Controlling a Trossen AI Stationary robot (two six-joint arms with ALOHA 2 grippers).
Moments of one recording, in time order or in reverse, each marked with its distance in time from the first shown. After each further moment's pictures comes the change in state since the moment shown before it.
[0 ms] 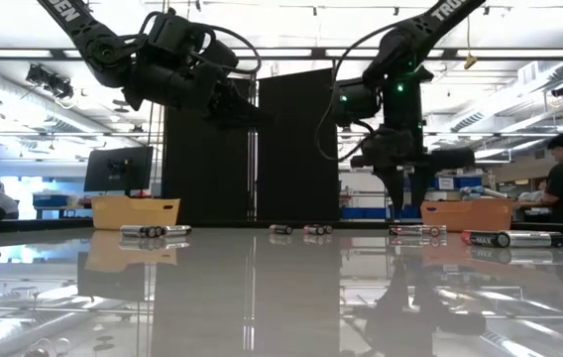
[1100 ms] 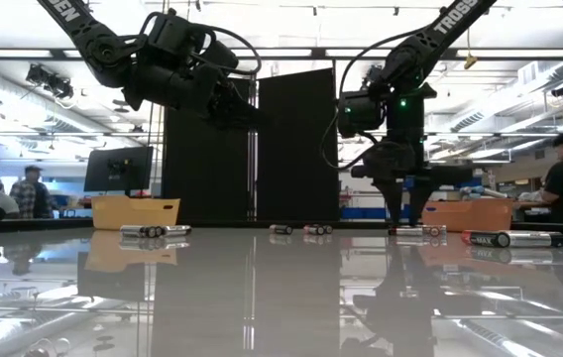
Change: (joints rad) left arm 0.000 0.000 0.000 -0.004 0.000 0.002; right arm -0.051 0.001 -0.069 0.140 -0.033 -0.069
